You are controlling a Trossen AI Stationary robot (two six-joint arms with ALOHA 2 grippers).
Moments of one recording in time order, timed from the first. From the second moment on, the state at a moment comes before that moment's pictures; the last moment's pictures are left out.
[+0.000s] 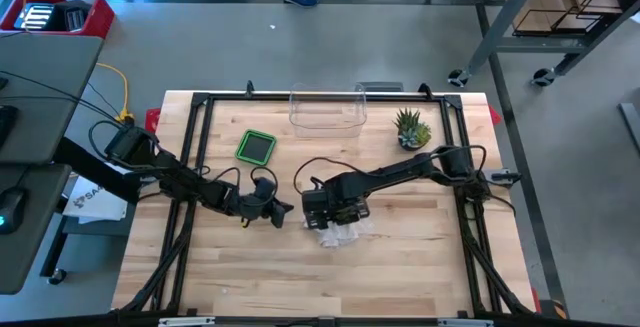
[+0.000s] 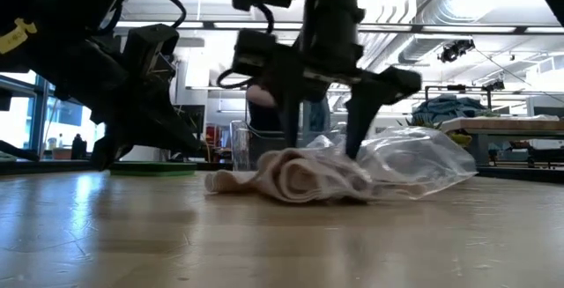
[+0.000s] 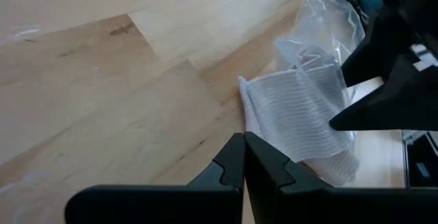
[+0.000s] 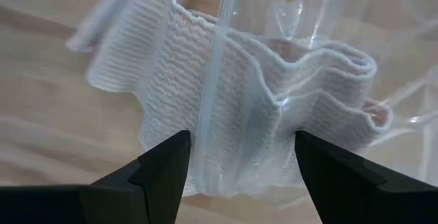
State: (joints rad) left arm -0.36 1.54 0.38 0.55 -0.44 -1.17; right arm 0.17 2.17 1.71 -0.97 -0.19 1.48
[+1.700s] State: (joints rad) left arm -0.34 1.53 0.38 0.70 -0.30 -1.16; right arm 0.17 2.17 1.77 -0.99 -0.21 1.28
